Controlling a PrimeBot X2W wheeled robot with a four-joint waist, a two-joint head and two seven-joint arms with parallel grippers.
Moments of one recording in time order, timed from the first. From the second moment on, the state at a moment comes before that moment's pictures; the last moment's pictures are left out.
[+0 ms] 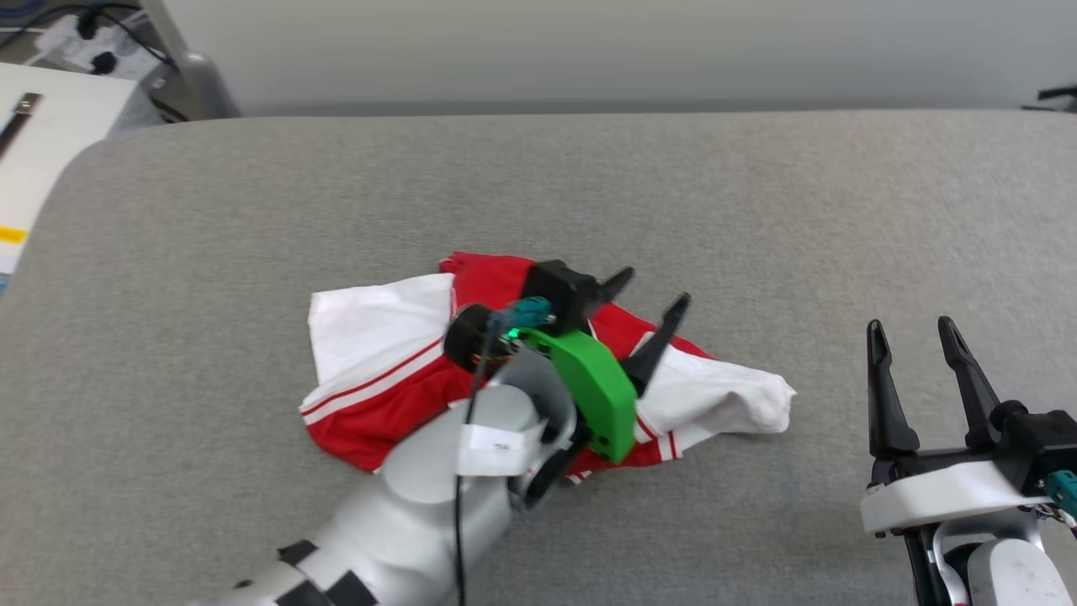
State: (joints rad) left arm -0.76 0.08 -1.01 0.63 -0.86 -0.03 -0.21; right arm -0.06 -0.05 -0.06 0.03 0.12 0.13 -0.26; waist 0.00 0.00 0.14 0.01
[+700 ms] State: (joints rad) left arm -0.14 0.31 -0.38 0.07 -0.47 0.09 -0.26; right arm 0.04 -0.05 -0.04 0.03 0.11 0.13 -0.26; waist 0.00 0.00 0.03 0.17
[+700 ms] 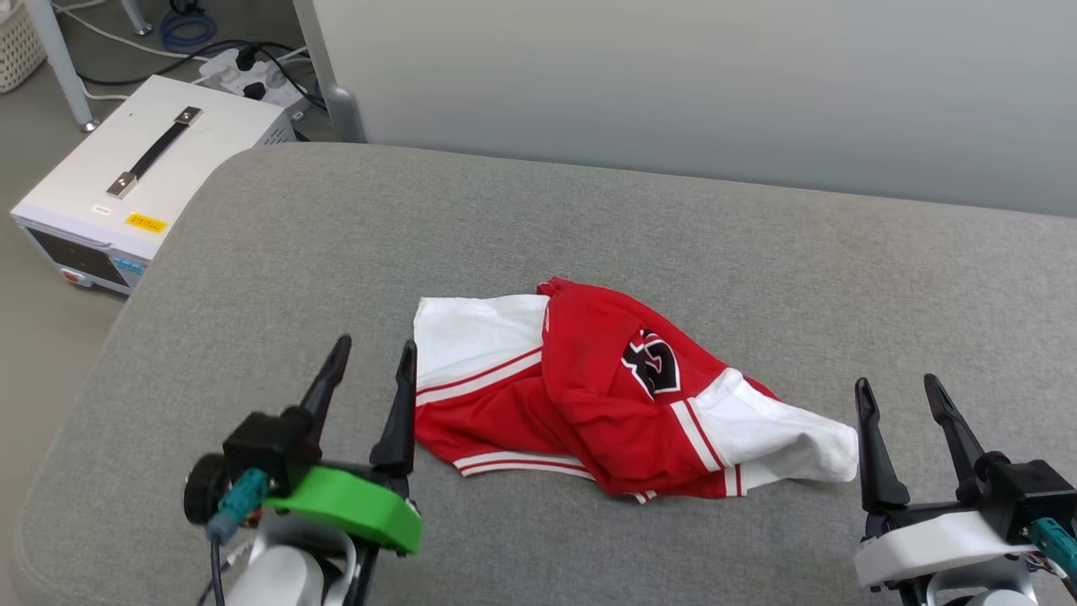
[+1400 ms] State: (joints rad) left arm -0.08 0.13 -0.15 0.11 -0.29 -0.07 -0.26; right arm 0.08 -0.34 0.33 -0.03 0.29 0.13 0.28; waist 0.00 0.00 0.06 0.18
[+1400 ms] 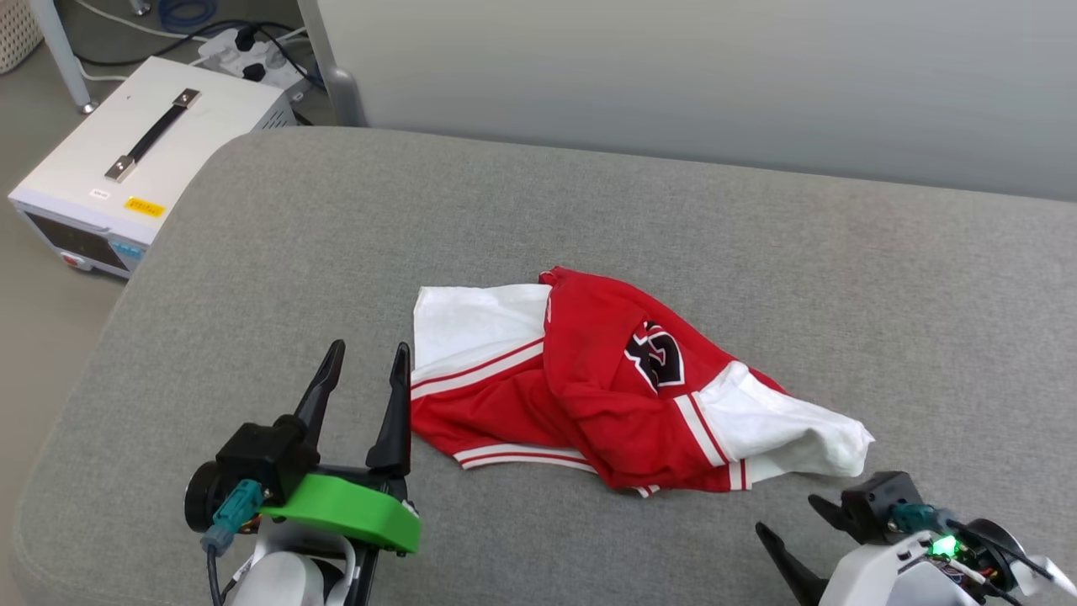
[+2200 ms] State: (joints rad) left arm -0.13 0.06 -0.11 0.13 -0.26 -0.12 -0.26; right arm -0.24 -0.46 0.41 0.16 0.40 0.13 0.61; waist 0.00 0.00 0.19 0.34
